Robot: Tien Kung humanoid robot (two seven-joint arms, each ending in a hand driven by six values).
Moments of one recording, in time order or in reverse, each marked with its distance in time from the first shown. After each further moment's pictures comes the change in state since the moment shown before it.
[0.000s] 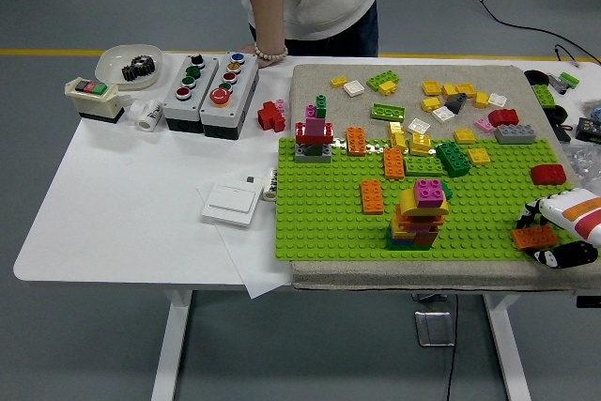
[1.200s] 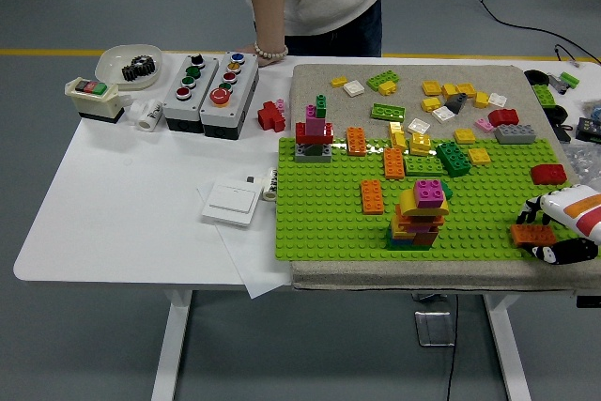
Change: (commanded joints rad) left arm -0.005 0.000 0.007 0.000 -0.013 0.001 -0.004; right arm 0.000 -0.005 0.011 0.009 0.010 -0.009 0.007
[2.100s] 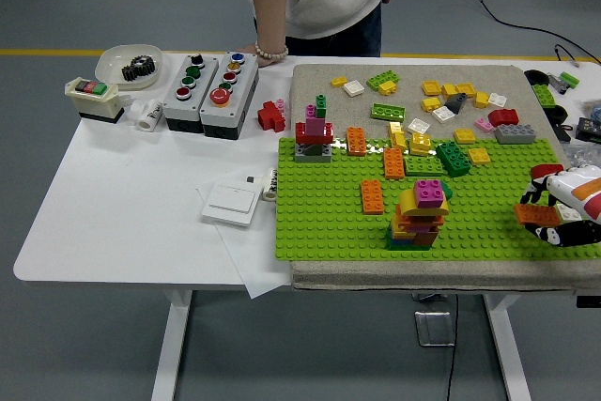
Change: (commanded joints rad) left arm 0.000 0.001 0.003 0.000 -0.003 0.001 -0.002; right arm -0.008 -0.019 0.071 0.067 -0.008 -0.004 -0.006
